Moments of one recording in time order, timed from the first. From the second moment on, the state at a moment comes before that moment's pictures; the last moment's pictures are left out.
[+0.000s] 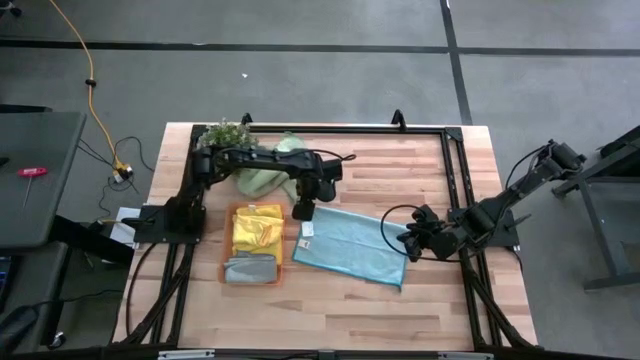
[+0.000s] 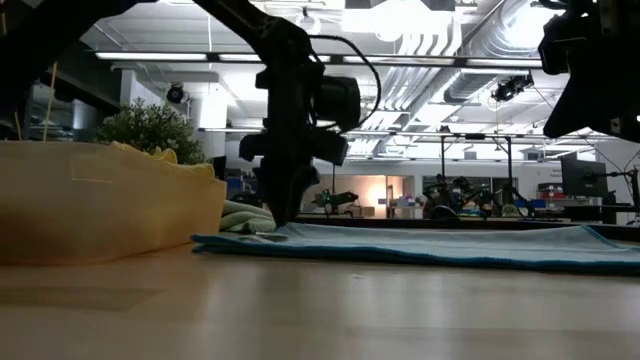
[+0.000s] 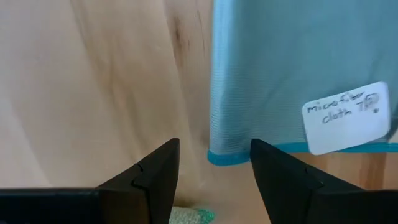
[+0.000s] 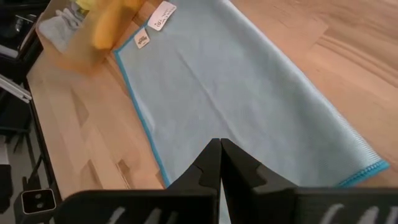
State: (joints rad) left arm 0.36 2.14 1.60 -0.99 0.10 0.42; right arm 0.59 0.90 0.52 -0.50 0.49 1.32
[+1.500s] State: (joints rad) left arm 0.36 2.16 1.60 -0.98 0.08 0.38; right arm 0.02 1.20 0.52 -0.70 -0.01 0.47
